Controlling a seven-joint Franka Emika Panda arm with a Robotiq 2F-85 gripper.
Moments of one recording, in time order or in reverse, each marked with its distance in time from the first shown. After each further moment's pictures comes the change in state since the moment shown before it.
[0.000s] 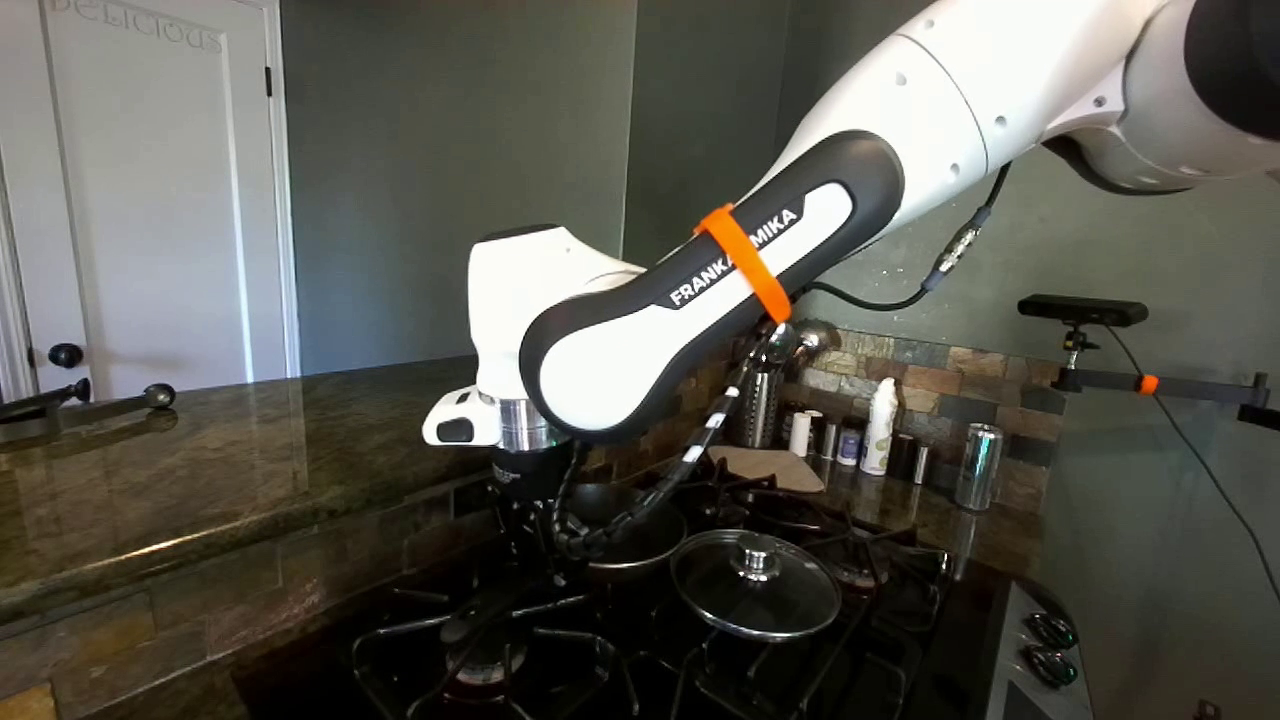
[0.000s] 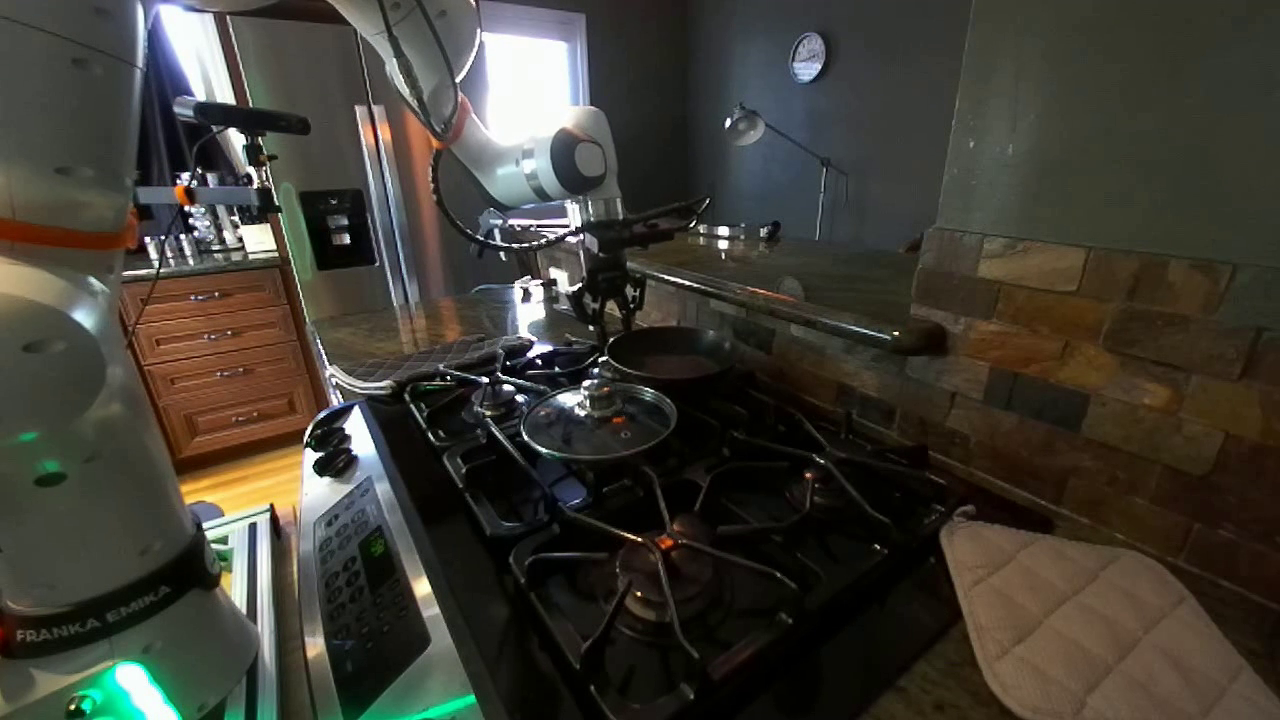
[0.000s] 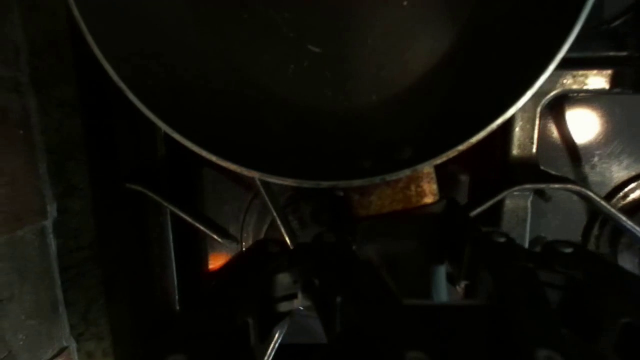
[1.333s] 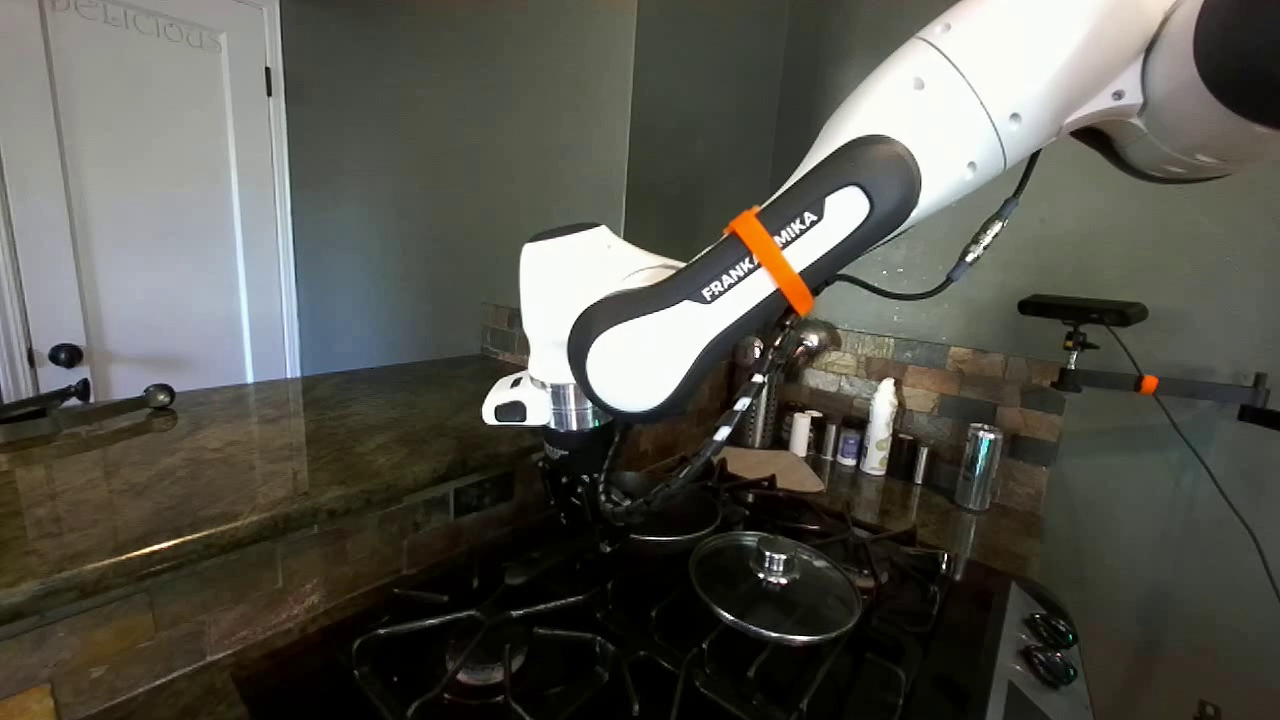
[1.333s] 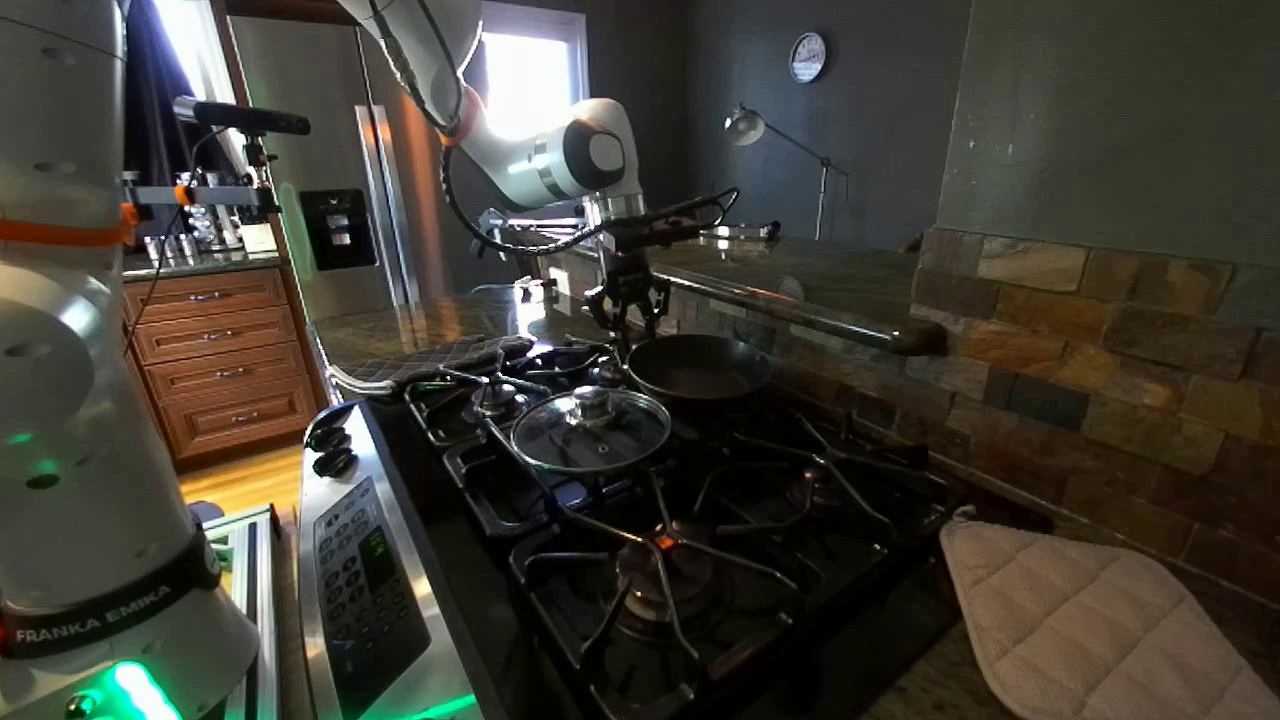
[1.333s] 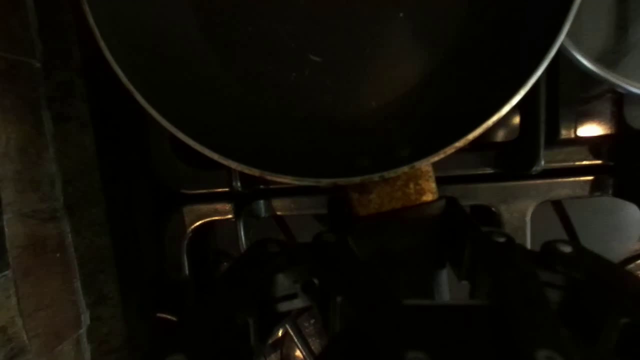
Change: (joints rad) arm -0.049 -0.051 -0.045 -0.053 -0.037 -0.002 0.001
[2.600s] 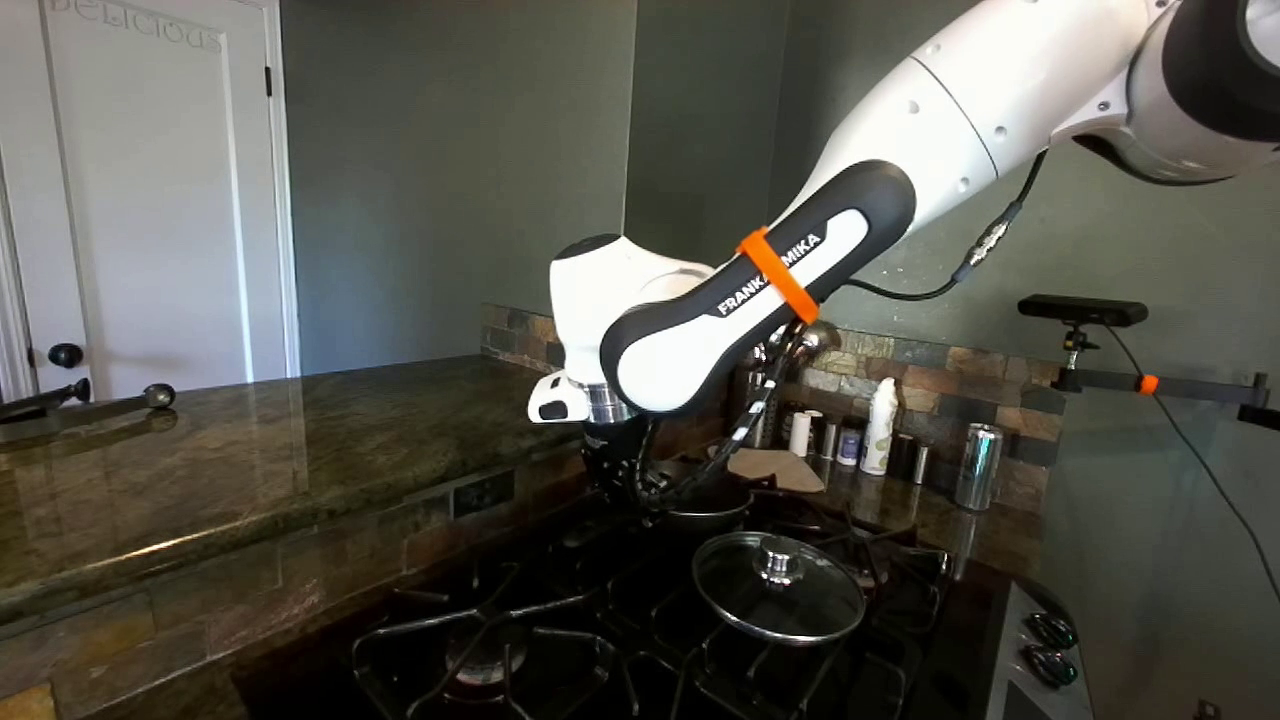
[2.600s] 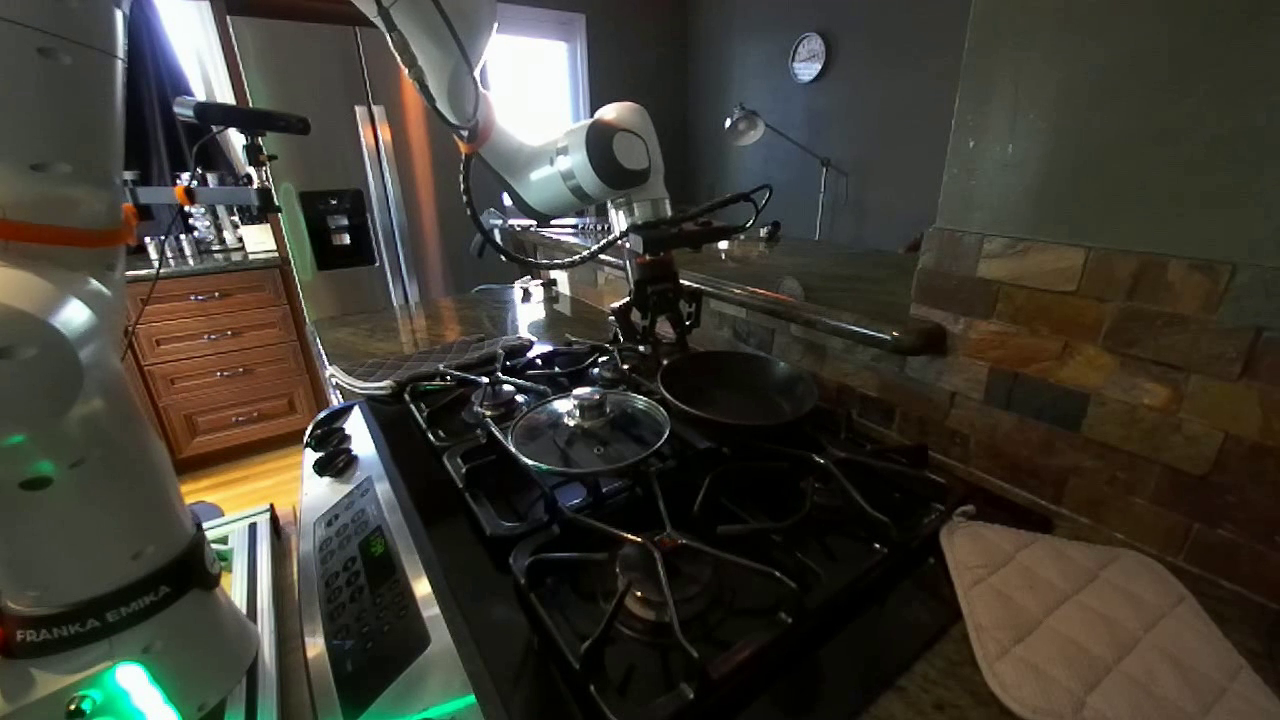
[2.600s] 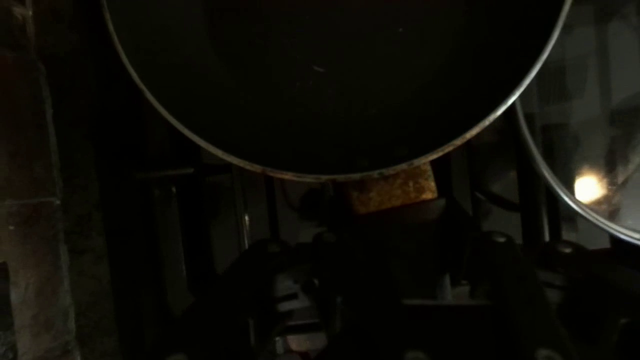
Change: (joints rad) arm -0.043 0.003 -0.052 0.000 -0.103 -0.041 -0.002
